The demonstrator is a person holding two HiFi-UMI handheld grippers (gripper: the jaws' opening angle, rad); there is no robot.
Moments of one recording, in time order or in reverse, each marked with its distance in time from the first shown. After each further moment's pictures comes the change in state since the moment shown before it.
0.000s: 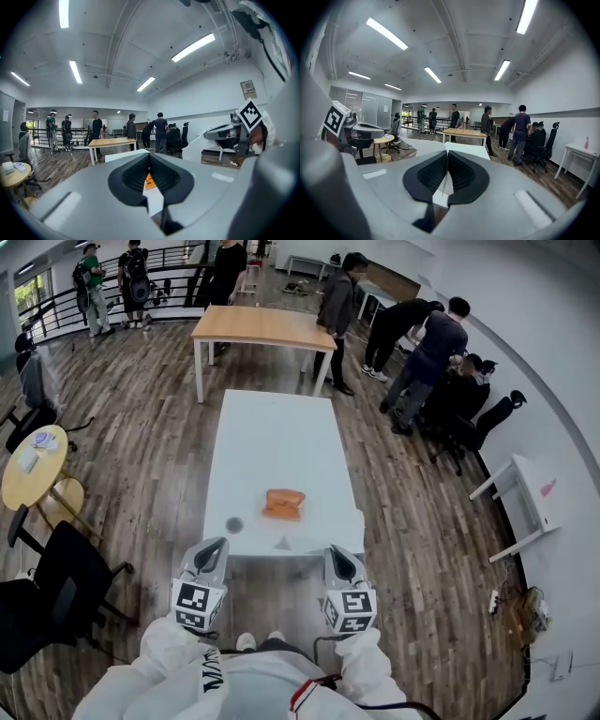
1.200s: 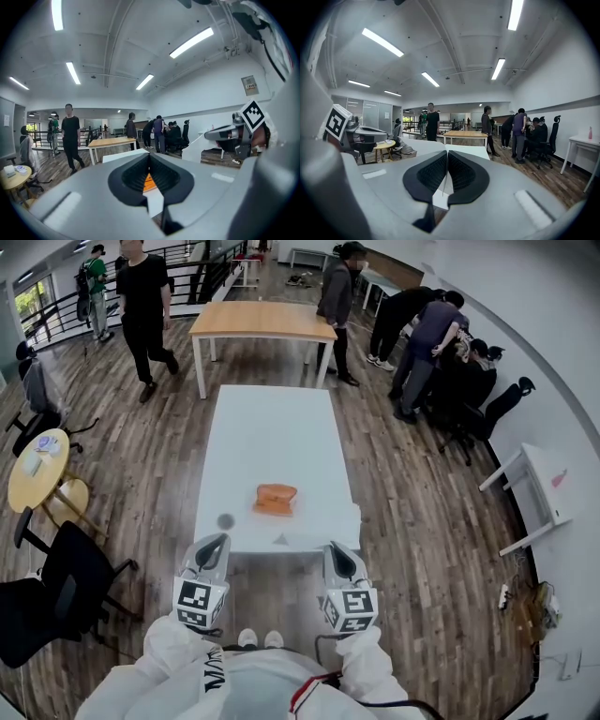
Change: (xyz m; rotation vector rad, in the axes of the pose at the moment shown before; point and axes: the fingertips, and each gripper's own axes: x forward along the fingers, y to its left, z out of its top) left arm 0.021 -0.031 0.012 0.025 0.019 0.024; right arm -0.005 -0.029 -0.003 0.056 -0.042 0.039
